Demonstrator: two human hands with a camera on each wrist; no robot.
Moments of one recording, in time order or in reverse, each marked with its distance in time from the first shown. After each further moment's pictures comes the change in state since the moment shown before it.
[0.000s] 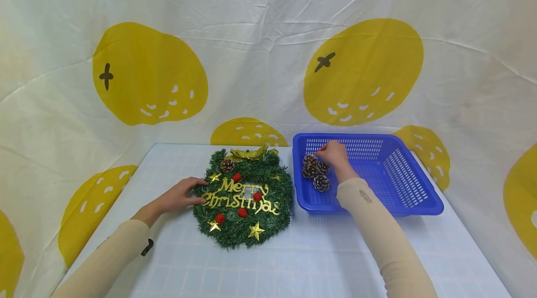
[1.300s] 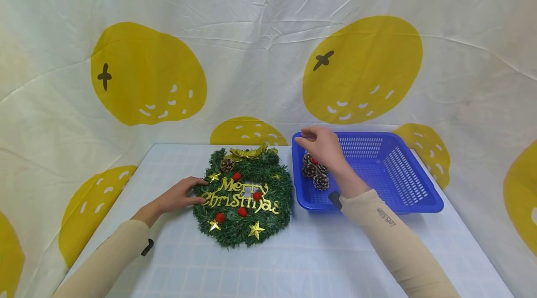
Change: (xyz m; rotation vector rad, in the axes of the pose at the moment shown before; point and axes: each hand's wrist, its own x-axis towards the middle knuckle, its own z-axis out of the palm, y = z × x) left_hand 0.000 0.000 0.000 0.007 0.006 0.011; right_hand -0.061 -0.066 -0.033 0.229 0.082 -0.253
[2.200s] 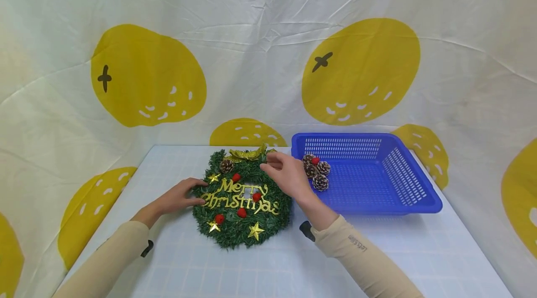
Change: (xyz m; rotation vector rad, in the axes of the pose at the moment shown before) left_hand -0.001 0.002 -0.001 -0.006 -0.003 -0.015; right_hand -0.037 -0.032 0.084 0.212 -0.012 -0.049
